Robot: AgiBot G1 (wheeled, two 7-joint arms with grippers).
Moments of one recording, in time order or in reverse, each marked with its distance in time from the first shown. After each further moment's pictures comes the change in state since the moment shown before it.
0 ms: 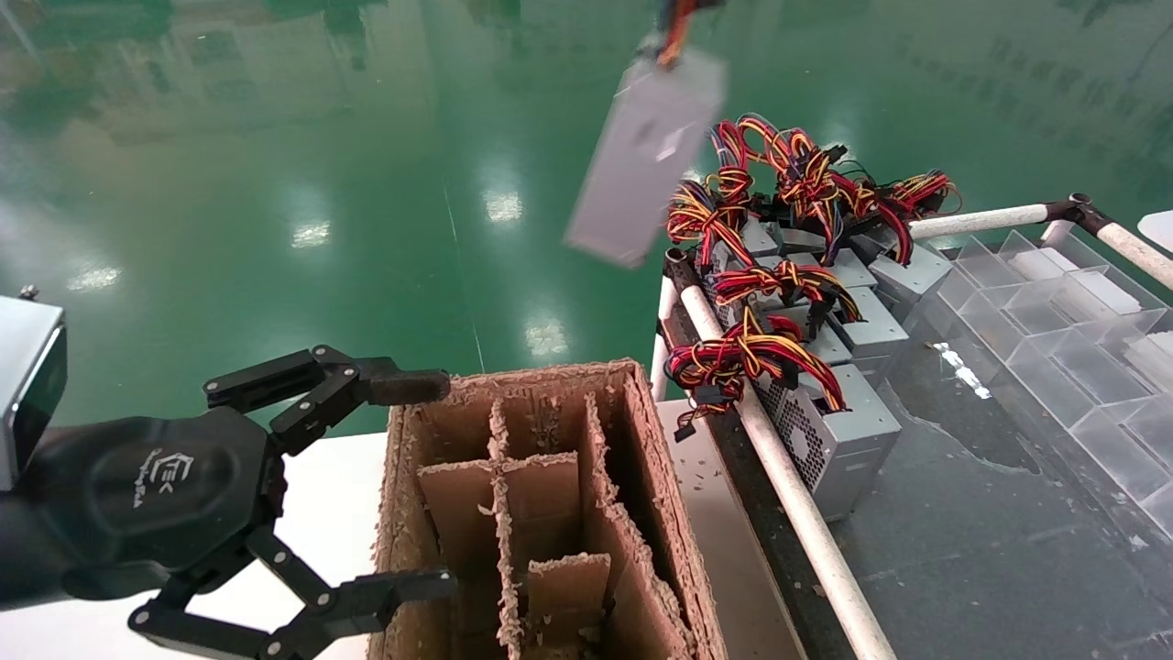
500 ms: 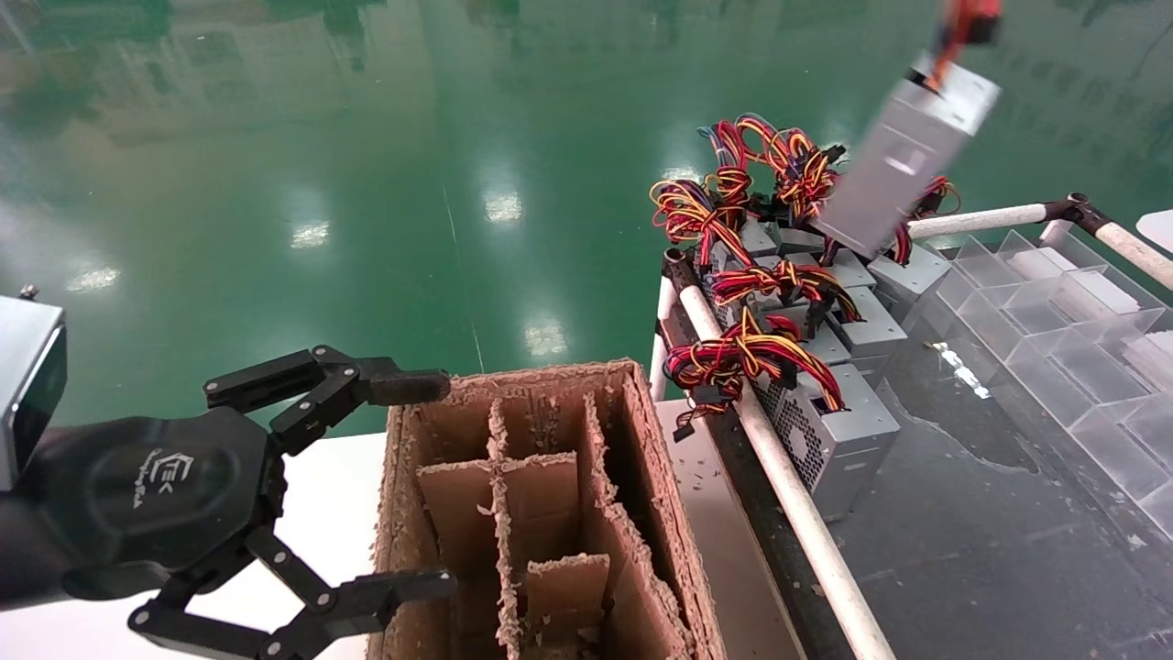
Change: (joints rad) left arm 0.000 0.000 0.000 0.000 0.000 0.000 0.000; right arm 0.002 0.211 -0.027 -0.084 -0.038 0.046 -0.001
